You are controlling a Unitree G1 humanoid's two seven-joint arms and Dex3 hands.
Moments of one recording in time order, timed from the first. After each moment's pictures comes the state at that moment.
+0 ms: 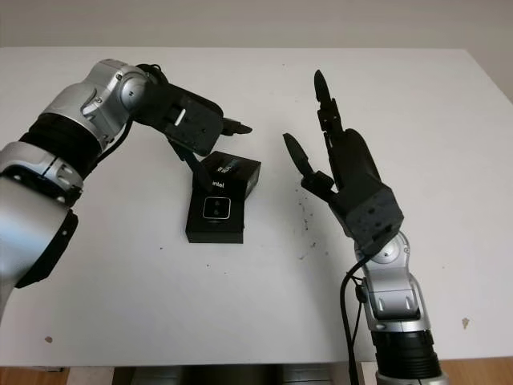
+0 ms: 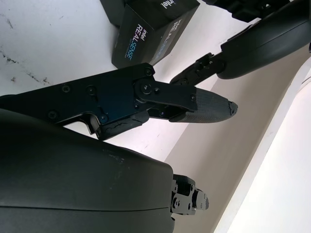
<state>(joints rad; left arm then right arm) -1.43 0.36 -0.57 1.17 0.69 -0.40 -0.80 -0.31 -0.25 -0.02 -0.10 -0.13 0.05 0.12</state>
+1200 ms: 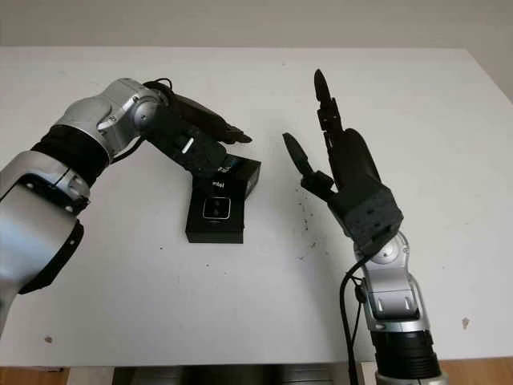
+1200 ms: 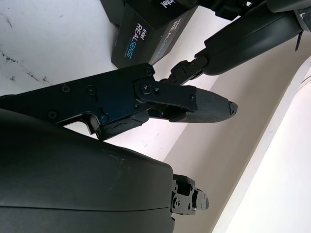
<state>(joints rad) -1.40 0.35 -0.65 1.17 0.77 -0.43 -0.65 -0.31 -0.25 -0.02 -0.10 -0.14 0.05 0.11</state>
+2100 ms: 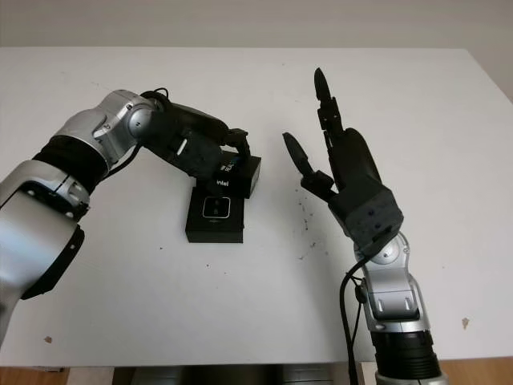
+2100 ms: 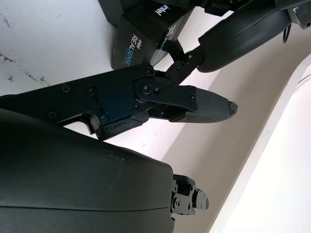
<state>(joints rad) -1.36 0.35 -0.59 1.20 0.66 -0.48 -0.66 -0.31 -0.25 -0.02 -0.10 -0.13 0.03 0.11</state>
